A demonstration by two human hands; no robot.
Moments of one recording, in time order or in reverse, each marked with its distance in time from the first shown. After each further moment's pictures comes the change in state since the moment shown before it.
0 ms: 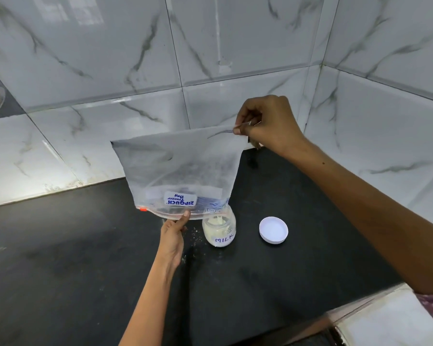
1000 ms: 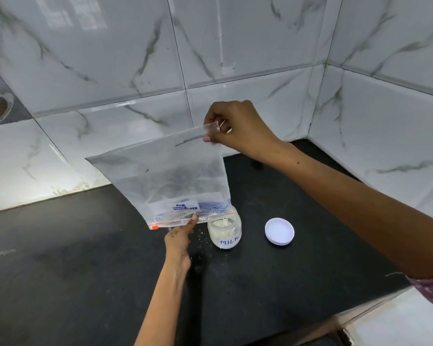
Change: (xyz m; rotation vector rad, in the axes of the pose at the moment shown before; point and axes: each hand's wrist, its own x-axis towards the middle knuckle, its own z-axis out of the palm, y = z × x) left_hand -0.003 -0.004 0.002 0.041 0.233 -0.151; right_hand 0.015 -0.036 0.031 0.008 -0.109 -0.094
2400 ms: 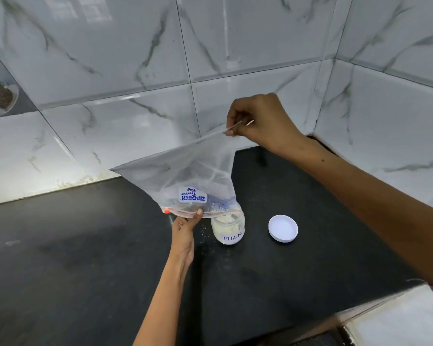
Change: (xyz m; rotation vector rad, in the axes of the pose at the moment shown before) left_hand -0.002 0.003 -0.001 0.003 -0.239 0.166; right_hand -0.009 0.016 -0.018 0.013 0.033 -0.024
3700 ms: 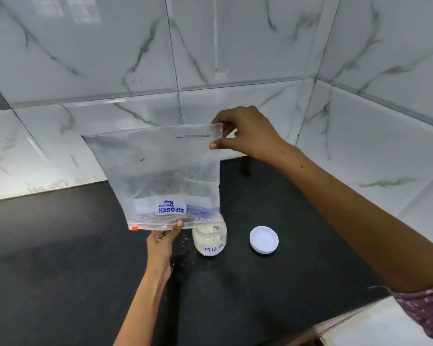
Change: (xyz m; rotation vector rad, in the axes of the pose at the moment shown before) left_hand 0.000 -0.008 -0.005 0.047 0.081 0.094; right_hand 0.009 0.004 -0.005 -0.189 -0.140 0.074
